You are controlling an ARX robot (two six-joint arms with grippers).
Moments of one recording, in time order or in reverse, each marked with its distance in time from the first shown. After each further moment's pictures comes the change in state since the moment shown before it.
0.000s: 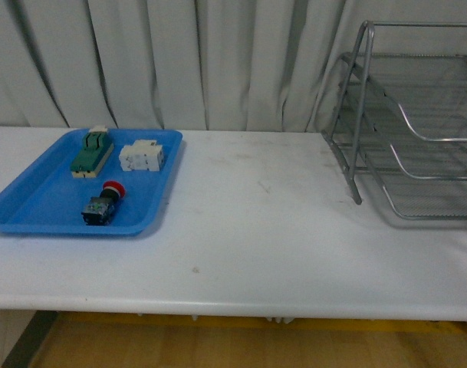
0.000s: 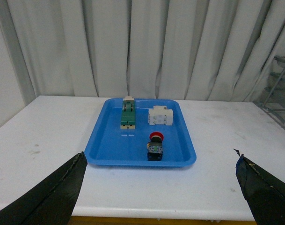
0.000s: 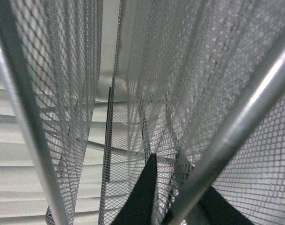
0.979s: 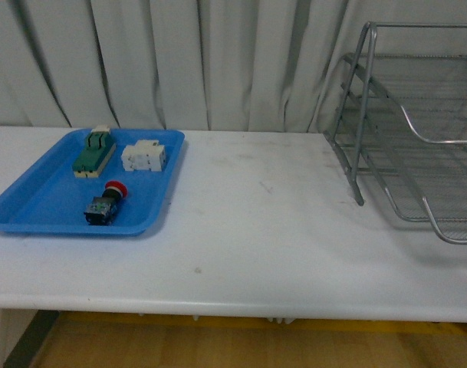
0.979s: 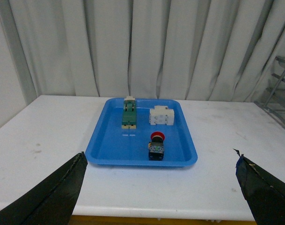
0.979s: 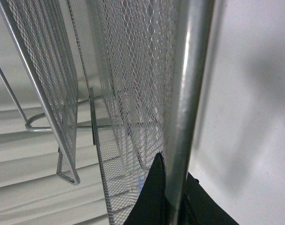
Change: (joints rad) left arm 0.000 0.000 0.000 0.000 0.000 0.000; right arm -0.090 -0.150 -0.468 0.074 0.018 0.122
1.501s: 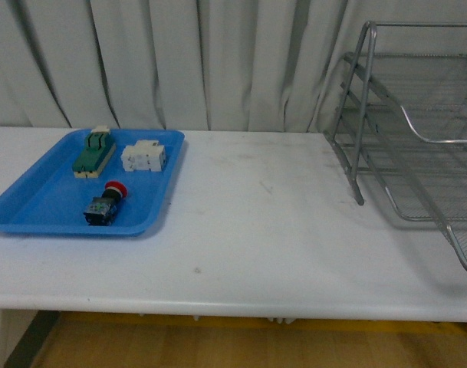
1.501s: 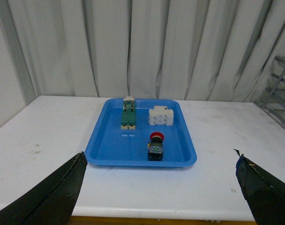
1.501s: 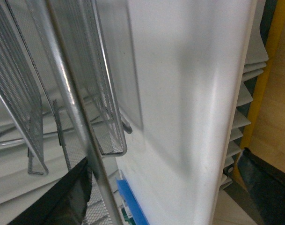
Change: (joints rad) left arm 0.000 0.000 0.000 0.000 0.000 0.000; right arm -0.098 -0.145 -0.230 -0.071 -0.036 -0.039
